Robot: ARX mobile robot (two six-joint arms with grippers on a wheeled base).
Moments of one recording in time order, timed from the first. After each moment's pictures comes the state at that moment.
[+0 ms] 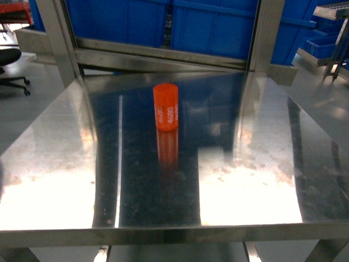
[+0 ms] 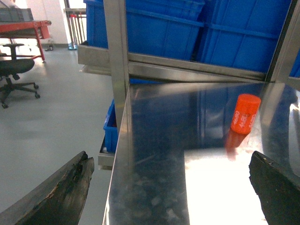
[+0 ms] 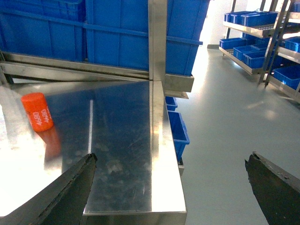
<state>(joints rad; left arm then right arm) 0.00 0.01 0.01 0.00 0.00 0.00 0.00 0.00 0.01 0.00 0.00 0.00</state>
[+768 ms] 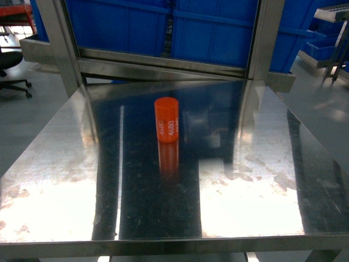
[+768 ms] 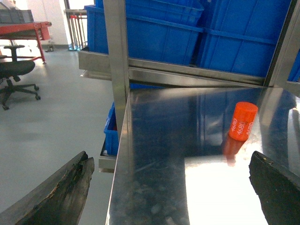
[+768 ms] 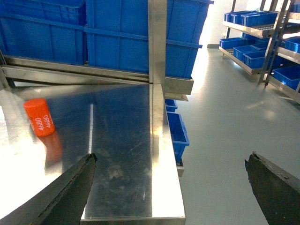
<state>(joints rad) 0.00 0.01 0.01 0.00 0.00 0.00 0.00 0.00 0.01 -0.01 0.00 0.00</state>
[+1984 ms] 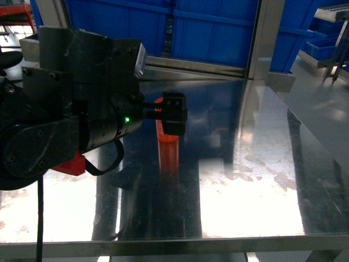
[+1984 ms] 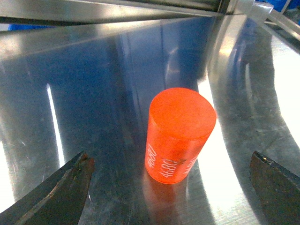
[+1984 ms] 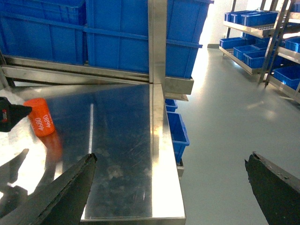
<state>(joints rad) -0.38 2.08 1.00 0.76 -0.08 -0.10 0.00 0.00 0.01 -0.01 0.00 0.00</state>
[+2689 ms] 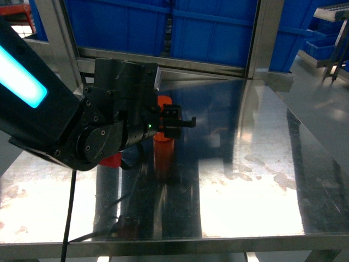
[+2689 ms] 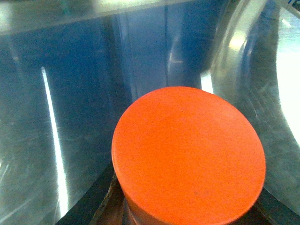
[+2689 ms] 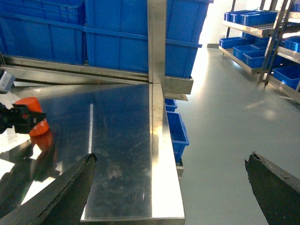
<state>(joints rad) -0.38 2.30 1.24 0.69 -0.08 -0.13 0.00 0.00 0.01 -0.01 0.00 0.00</state>
